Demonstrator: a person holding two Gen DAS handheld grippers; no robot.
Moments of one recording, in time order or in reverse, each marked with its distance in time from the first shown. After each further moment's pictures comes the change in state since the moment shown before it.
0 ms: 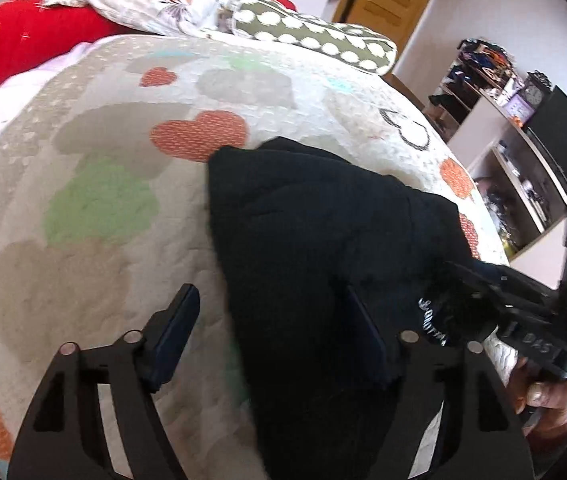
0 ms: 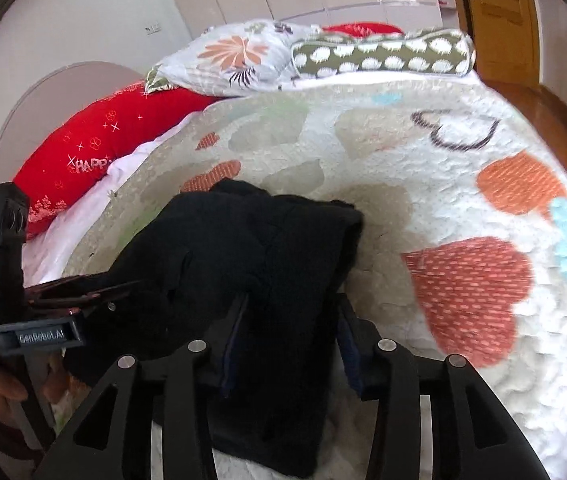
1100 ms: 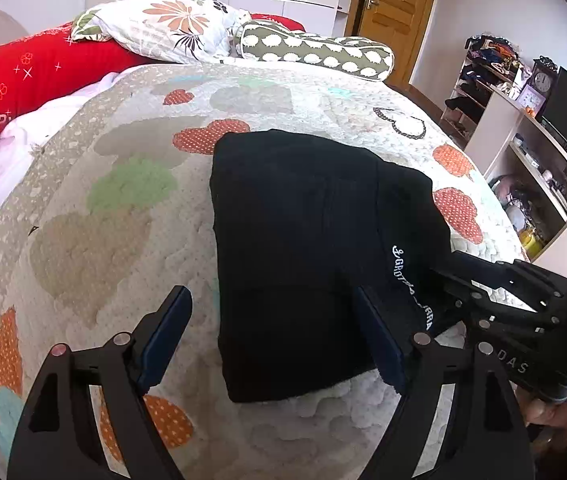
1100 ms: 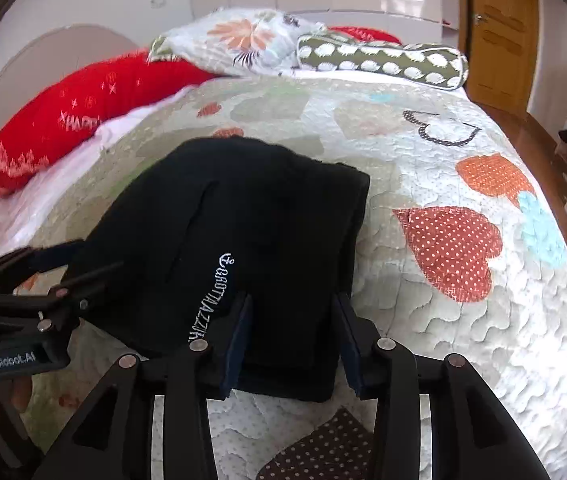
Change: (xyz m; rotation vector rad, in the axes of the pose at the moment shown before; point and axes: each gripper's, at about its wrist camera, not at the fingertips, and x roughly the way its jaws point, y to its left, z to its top) left arm -0.033 -0.038 -0.045 0.058 -0.098 0.136; right arm -0.009 0.030 -0.033 -0.078 0.030 -0.097
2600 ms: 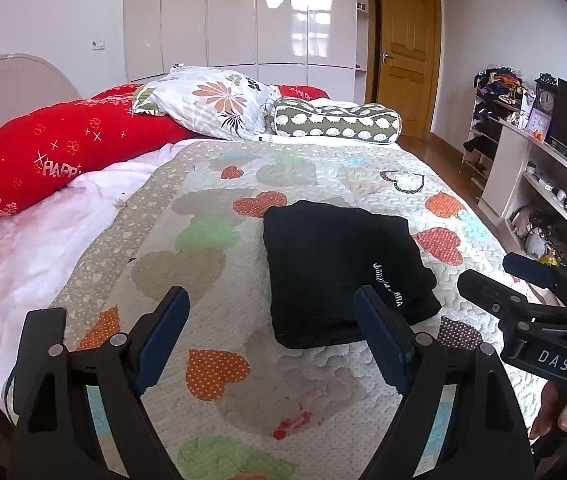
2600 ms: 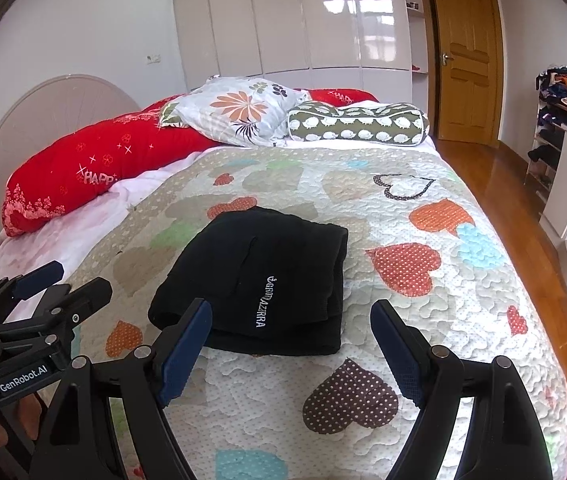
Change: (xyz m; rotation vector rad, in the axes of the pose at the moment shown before) left arm -0.112 -0.007 -0.025 0.017 -0.238 0.150; right arm -0.112 0.032 -0.020 0.043 -0.200 -0.050
